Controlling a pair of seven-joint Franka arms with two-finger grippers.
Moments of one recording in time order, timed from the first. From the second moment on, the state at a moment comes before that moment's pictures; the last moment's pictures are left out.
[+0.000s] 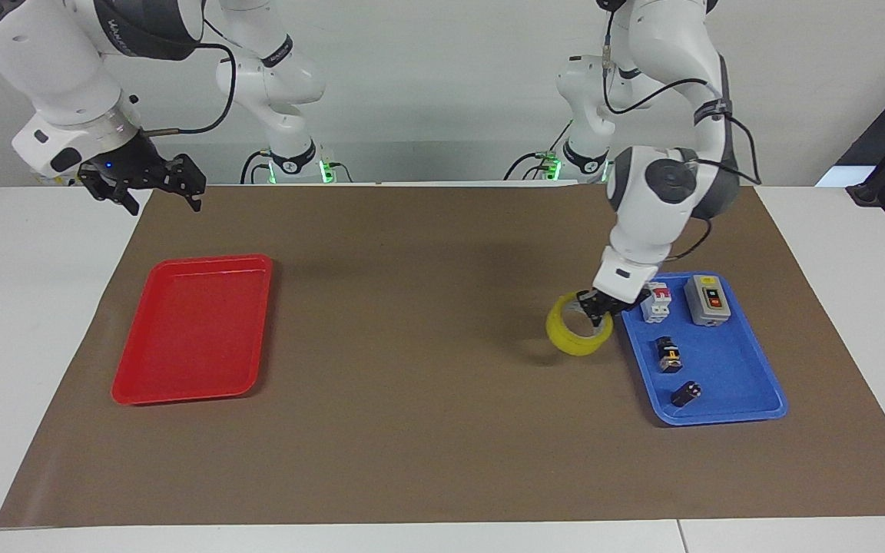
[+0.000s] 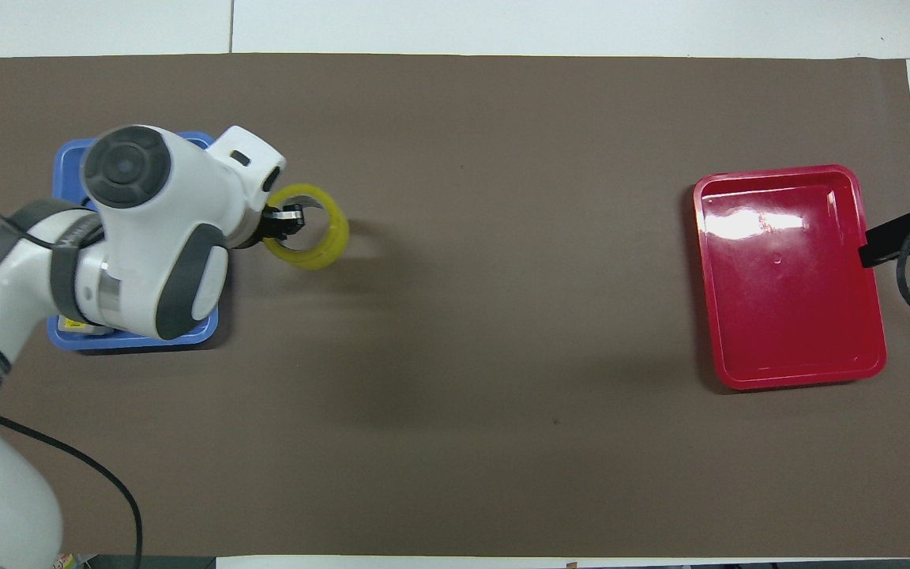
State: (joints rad) left arm -0.44 0.23 0.04 -1.91 0.02 2.23 -0.49; right arm -0.05 0.02 -0.02 -1.56 -0.03 1.46 -0.14
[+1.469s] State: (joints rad) left arm -0.62 0.27 0.05 -1.84 0.18 2.29 -0.79; right arm 0.06 0.01 -0.02 -1.61 0.09 1.62 -0.05
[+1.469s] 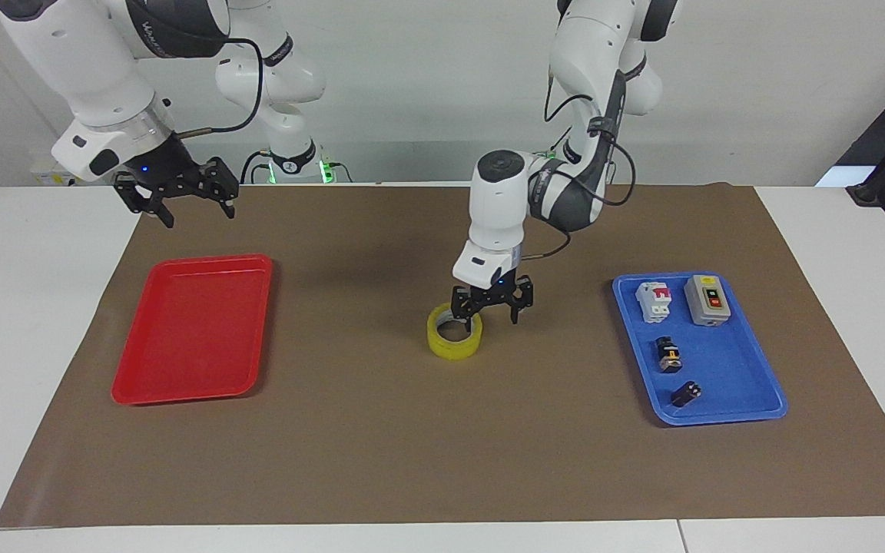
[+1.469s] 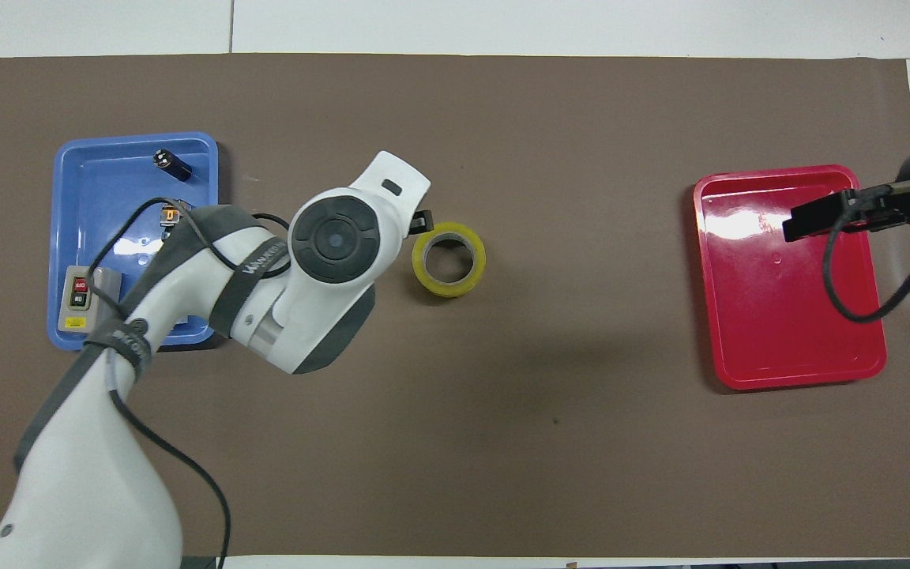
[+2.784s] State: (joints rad) left arm -0.08 -0.01 0.07 -1.64 0.00 1.59 0.00; right arm 0.54 0.45 -0.01 -1.75 0.08 2.30 0.43
